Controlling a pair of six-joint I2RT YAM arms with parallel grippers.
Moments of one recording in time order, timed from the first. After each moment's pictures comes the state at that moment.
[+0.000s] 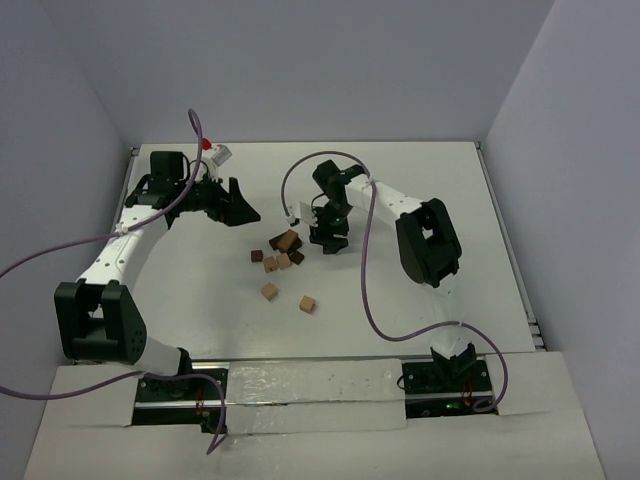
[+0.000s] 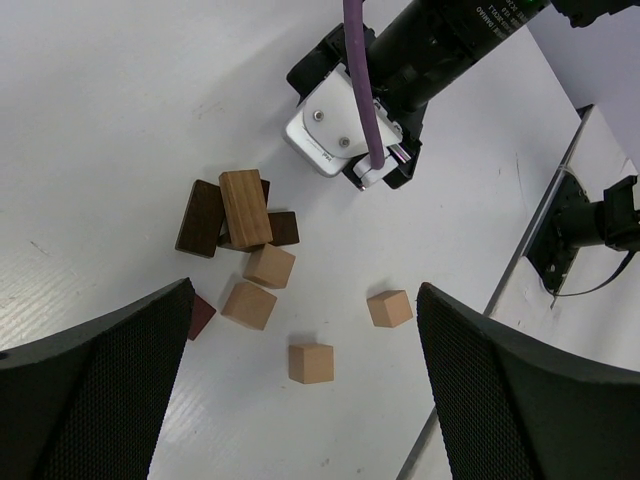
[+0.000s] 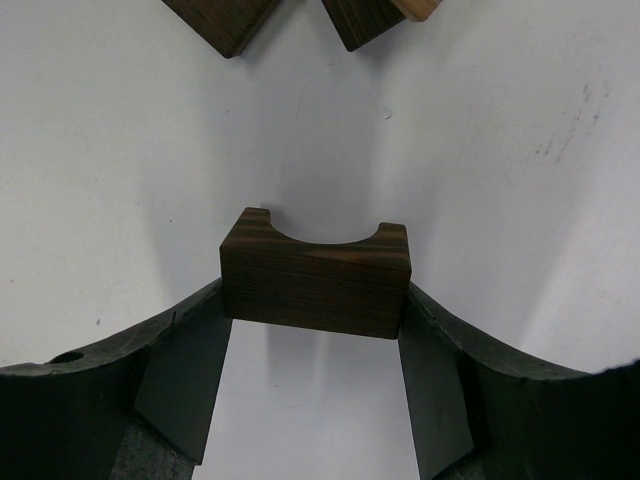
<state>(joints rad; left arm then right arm) -0.10 1.47 1.20 -0.48 0.88 0.07 0.56 2.18 1.77 -1.00 -0.33 -1.07</state>
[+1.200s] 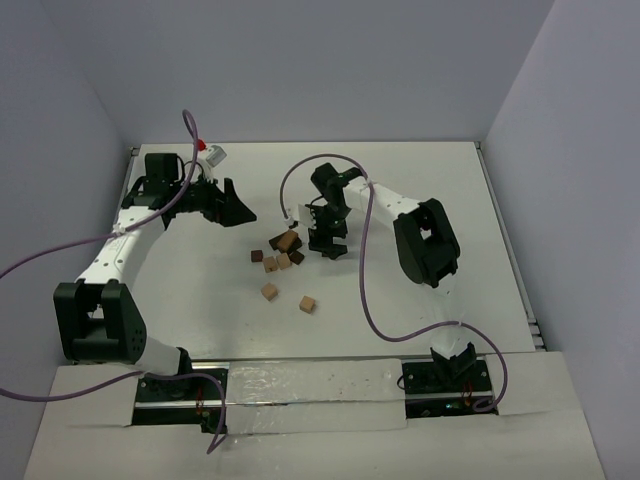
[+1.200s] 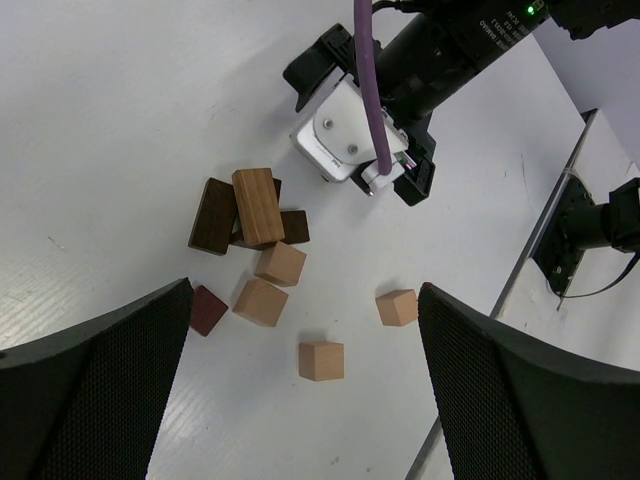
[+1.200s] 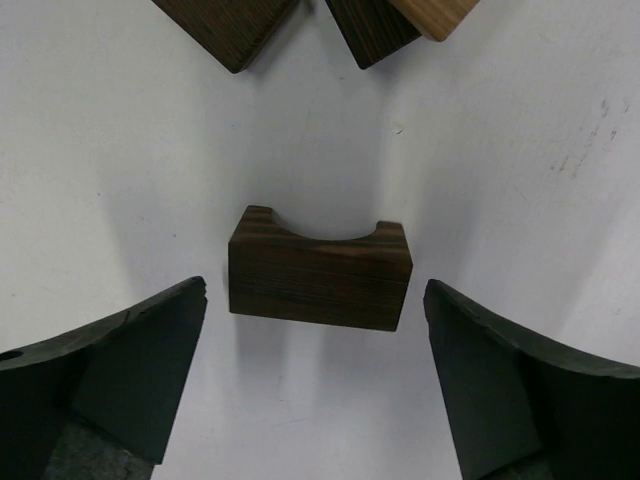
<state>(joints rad) -0.06 1.47 1.18 -0.47 0.91 0.09 0.57 2.18 1.76 -0.98 -0.33 -1.06</state>
